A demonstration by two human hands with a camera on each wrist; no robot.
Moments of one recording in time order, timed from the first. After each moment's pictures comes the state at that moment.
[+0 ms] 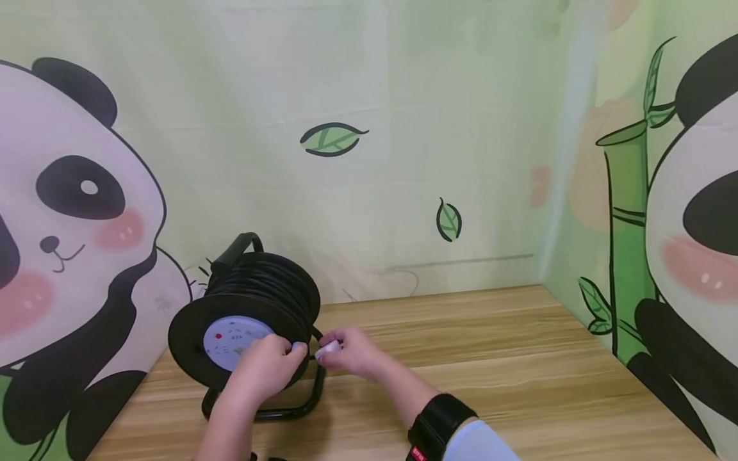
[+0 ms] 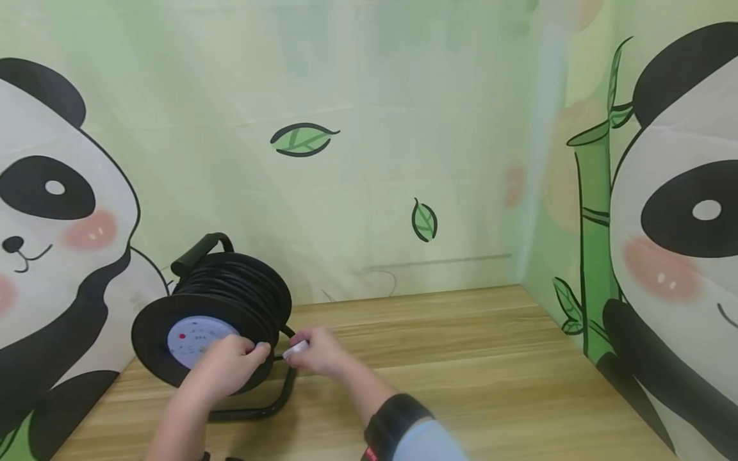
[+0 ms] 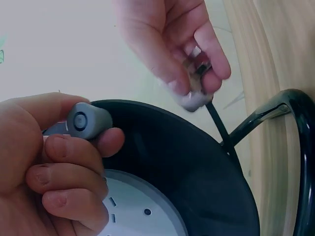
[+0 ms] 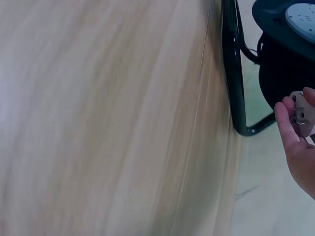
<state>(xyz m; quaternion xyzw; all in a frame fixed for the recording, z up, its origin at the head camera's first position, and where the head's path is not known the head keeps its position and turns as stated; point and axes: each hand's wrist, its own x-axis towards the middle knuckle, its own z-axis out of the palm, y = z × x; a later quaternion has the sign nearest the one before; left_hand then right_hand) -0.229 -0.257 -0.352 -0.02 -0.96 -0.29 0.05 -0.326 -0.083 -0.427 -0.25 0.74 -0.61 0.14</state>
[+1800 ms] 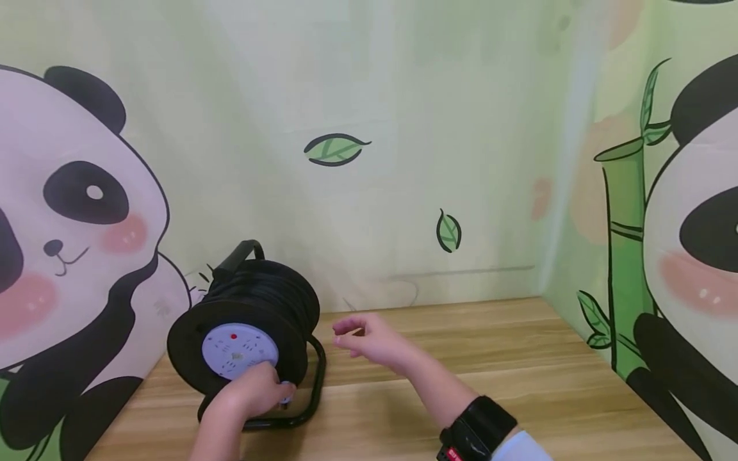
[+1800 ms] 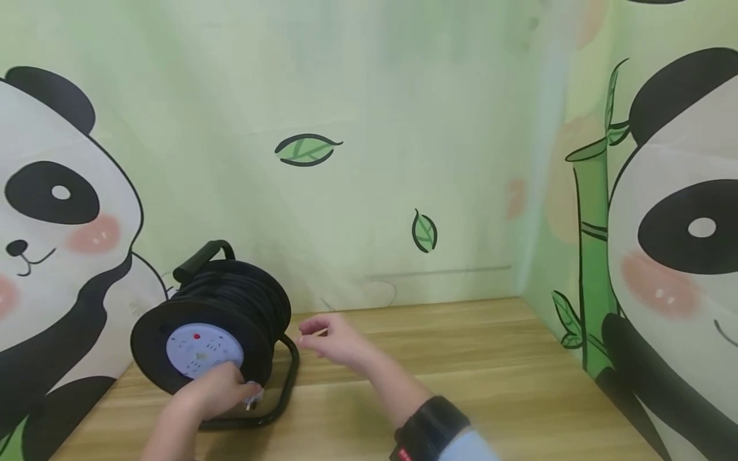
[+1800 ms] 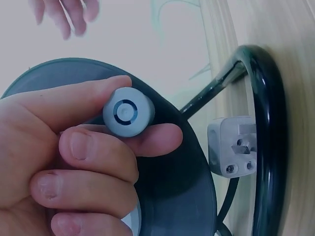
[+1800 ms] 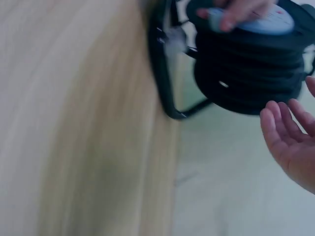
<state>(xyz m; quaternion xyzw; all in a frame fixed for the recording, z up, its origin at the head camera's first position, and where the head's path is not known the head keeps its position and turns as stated) -0.243 -0.284 -0.379 -0.01 -0.97 -0.25 -0.09 -0.313 -0.035 -0.367 -0.29 0.76 -0.57 0.12</state>
